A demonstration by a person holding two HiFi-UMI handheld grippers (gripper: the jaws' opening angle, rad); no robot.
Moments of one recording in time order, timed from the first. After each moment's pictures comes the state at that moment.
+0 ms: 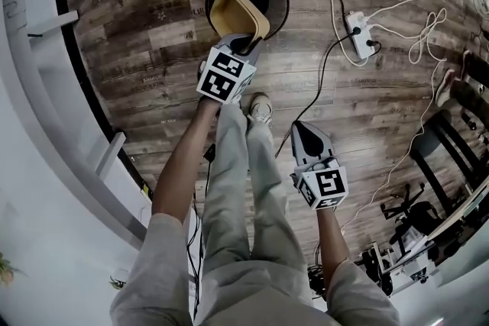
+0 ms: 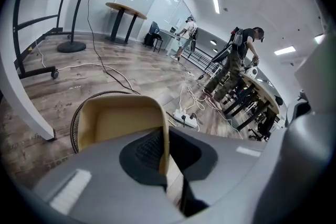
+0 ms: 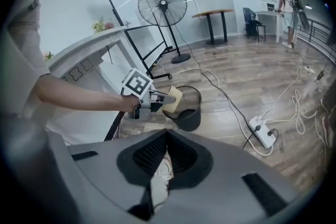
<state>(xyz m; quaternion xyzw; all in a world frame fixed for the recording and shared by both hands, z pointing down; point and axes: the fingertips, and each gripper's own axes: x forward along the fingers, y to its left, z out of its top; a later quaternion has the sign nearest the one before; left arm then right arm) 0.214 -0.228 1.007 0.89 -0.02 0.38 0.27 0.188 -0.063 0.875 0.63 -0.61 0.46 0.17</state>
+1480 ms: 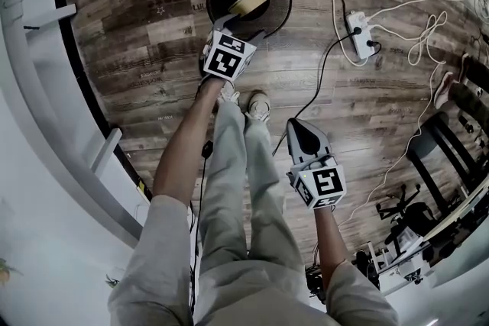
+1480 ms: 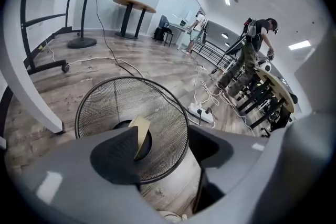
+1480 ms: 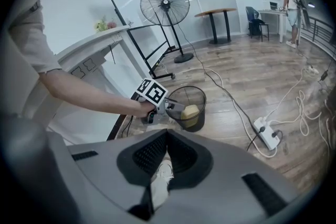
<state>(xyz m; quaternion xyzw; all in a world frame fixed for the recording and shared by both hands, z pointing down) 0.210 -0.251 1.074 0.87 -0.07 0.41 0.26 0.178 -0.073 0.877 0.62 -0.62 0.46 0.16</state>
